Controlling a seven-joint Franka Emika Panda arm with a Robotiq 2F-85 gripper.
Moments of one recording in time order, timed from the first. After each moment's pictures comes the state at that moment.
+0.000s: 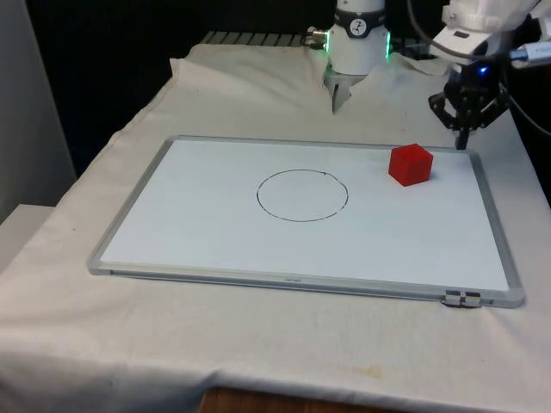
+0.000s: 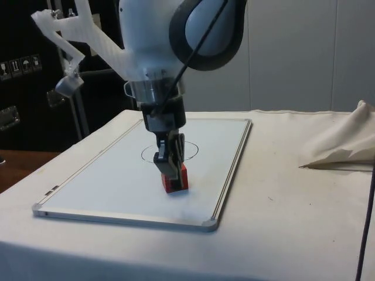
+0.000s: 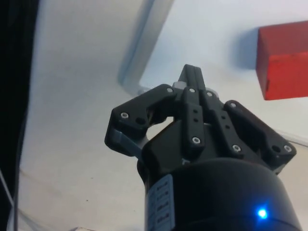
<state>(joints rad) 0.37 0.27 0.01 -2.31 0.06 2.55 0.21</state>
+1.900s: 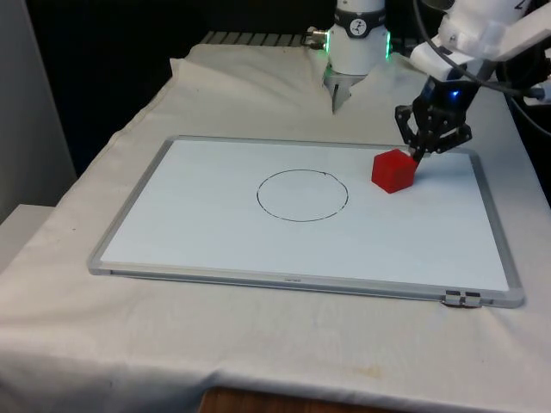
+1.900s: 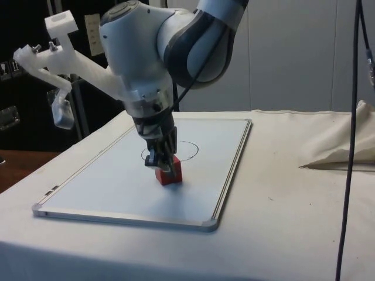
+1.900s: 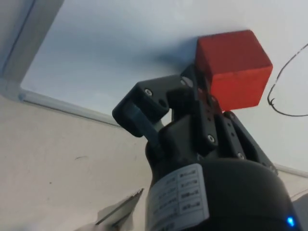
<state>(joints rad) 0.36 0.39 -0.06 -2.18 -0.36 2.43 0.59</state>
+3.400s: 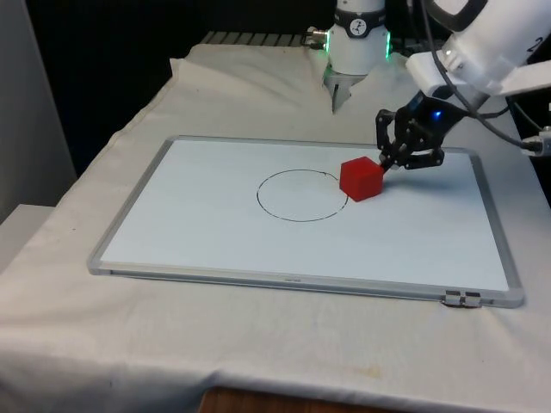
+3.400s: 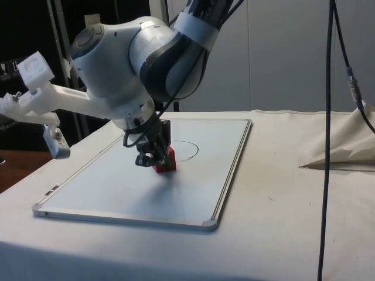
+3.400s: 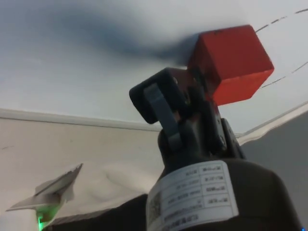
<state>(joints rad) 0.36 0.53 -0.06 -1.97 -0.56 2.17 0.89</state>
